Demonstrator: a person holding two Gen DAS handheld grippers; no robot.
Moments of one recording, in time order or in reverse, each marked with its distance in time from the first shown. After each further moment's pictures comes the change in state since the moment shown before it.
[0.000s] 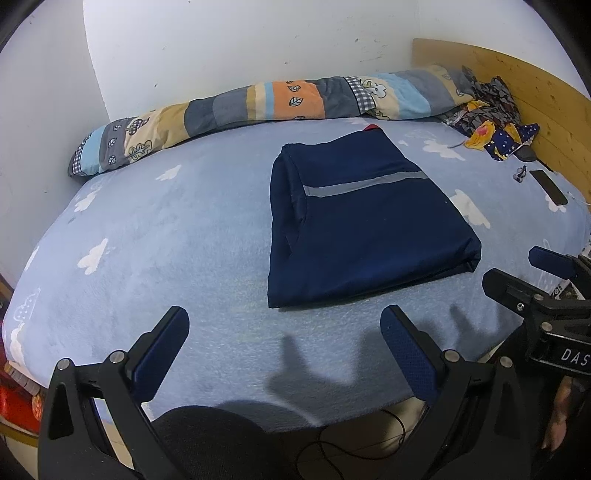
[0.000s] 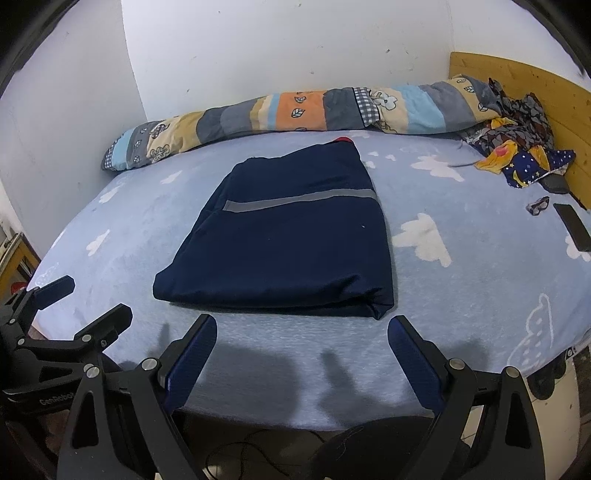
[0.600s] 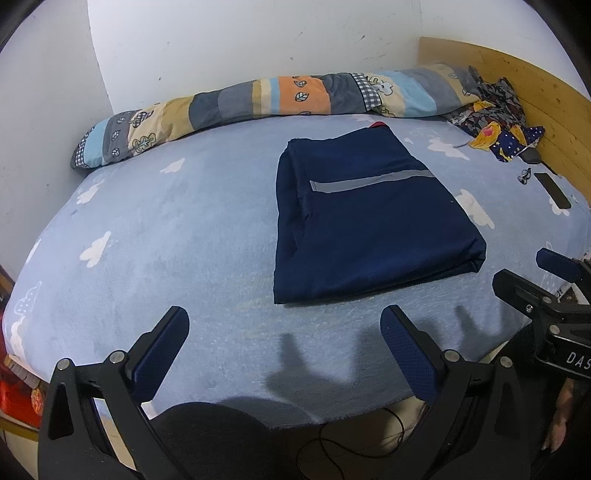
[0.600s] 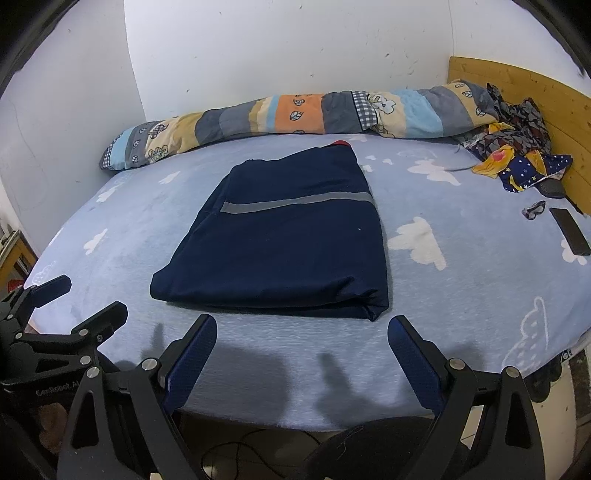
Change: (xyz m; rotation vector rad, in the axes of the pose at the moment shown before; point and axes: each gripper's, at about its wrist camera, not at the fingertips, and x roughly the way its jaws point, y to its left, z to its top) left arm 0.004 0.007 0.001 -0.018 0.024 0.004; right arm -0.002 -0.001 0.000 -0.007 -0.010 -0.012
